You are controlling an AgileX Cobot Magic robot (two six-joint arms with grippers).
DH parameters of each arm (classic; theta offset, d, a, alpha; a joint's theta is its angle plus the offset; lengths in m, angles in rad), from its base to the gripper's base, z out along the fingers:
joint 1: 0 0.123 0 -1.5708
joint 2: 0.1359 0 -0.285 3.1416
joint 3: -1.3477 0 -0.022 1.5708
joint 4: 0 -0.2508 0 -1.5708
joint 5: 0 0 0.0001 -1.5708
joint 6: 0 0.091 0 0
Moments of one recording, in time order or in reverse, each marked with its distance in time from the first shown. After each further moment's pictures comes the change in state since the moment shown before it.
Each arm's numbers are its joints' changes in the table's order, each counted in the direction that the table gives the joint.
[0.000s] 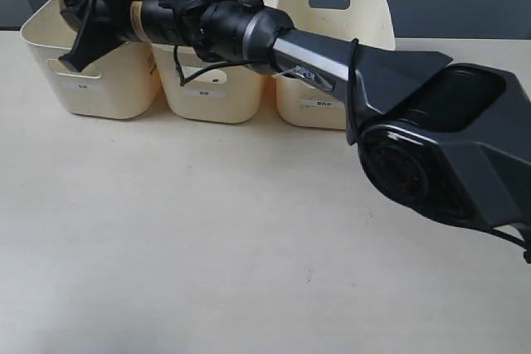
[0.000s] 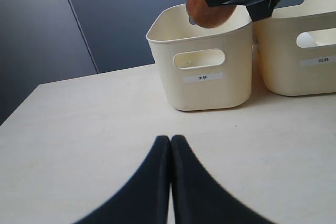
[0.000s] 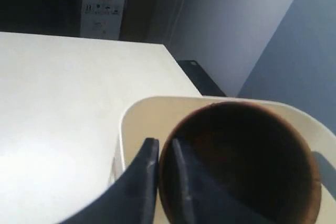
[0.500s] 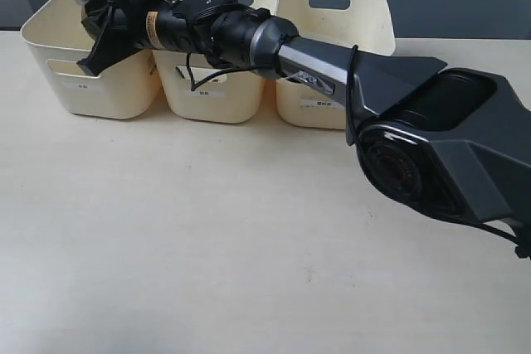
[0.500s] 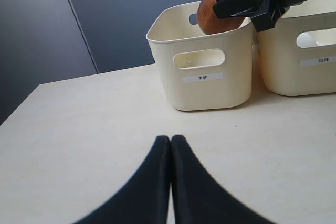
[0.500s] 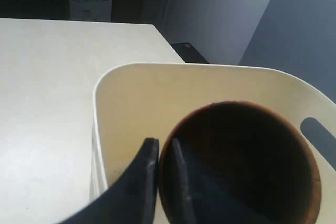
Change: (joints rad) left arm 0.000 0.000 0.000 0.000 0.000 0.000; right arm -0.026 0.034 0.006 0.000 -0.006 0.038
